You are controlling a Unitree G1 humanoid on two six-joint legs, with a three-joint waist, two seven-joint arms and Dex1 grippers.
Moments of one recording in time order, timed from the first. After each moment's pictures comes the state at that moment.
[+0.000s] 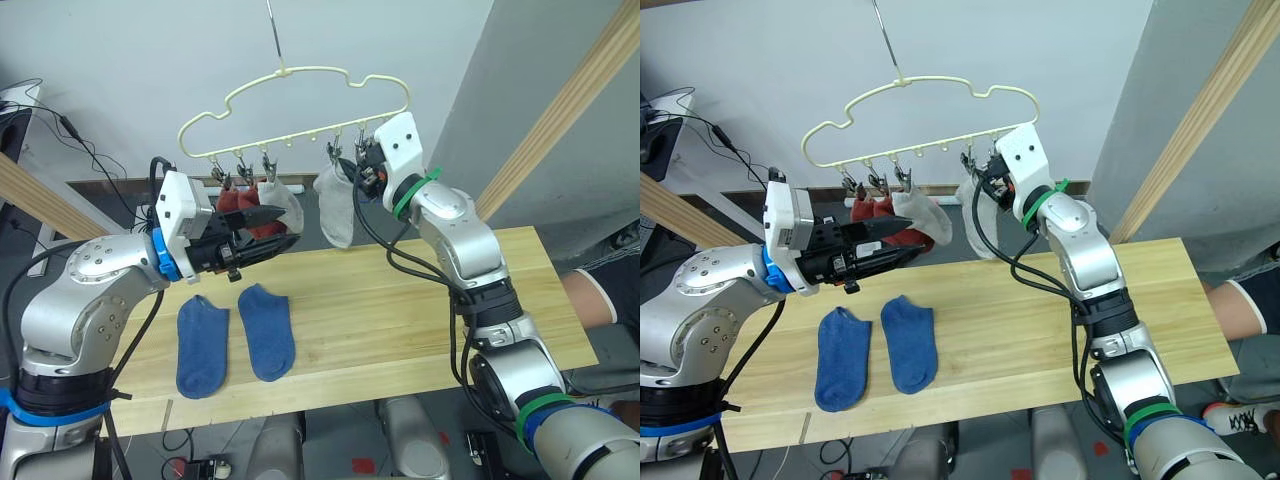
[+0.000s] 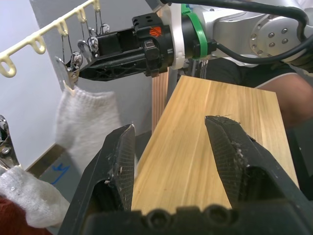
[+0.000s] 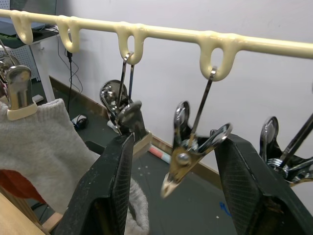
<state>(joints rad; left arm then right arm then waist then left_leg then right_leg) -0.38 0.77 0.17 -0.34 -0.73 0.60 -0.90 -0.88 -0.16 0.13 0.17 0.06 0.43 0.37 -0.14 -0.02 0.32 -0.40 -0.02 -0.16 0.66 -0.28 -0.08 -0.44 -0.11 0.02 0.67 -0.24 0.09</state>
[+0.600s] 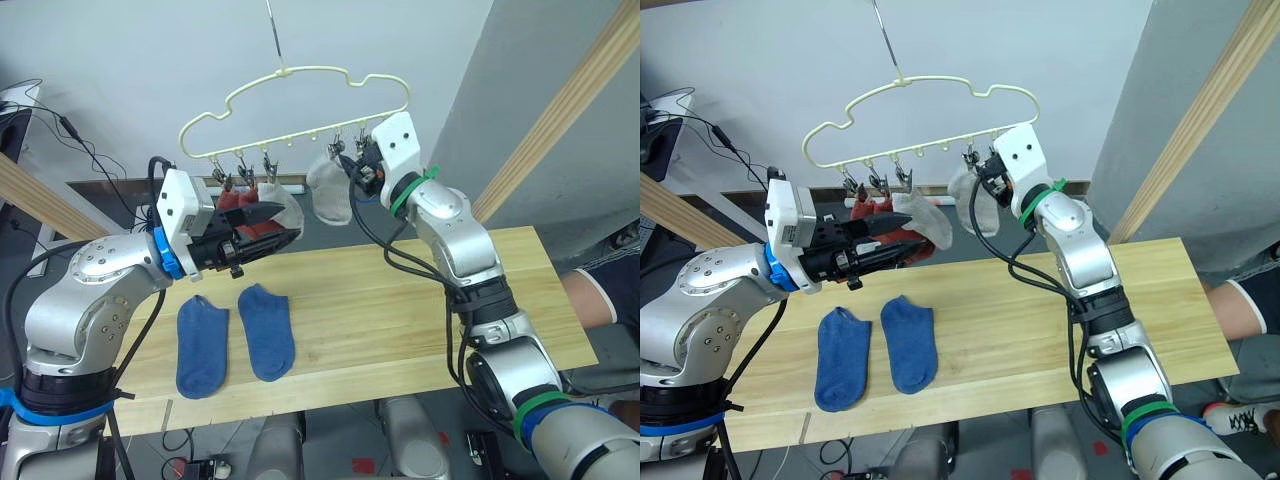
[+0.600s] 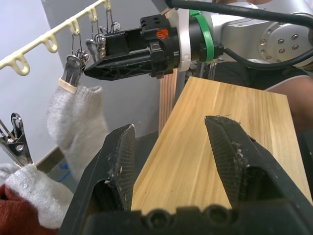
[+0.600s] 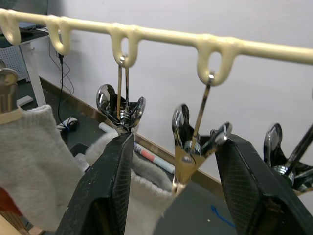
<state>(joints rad) -0.39 0.76 0.17 -0.35 -0.72 0.60 -0.86 -0.90 -0.14 0.13 0.22 0.03 0.38 0.35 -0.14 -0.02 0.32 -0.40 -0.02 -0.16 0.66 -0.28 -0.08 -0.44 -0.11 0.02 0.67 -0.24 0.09</state>
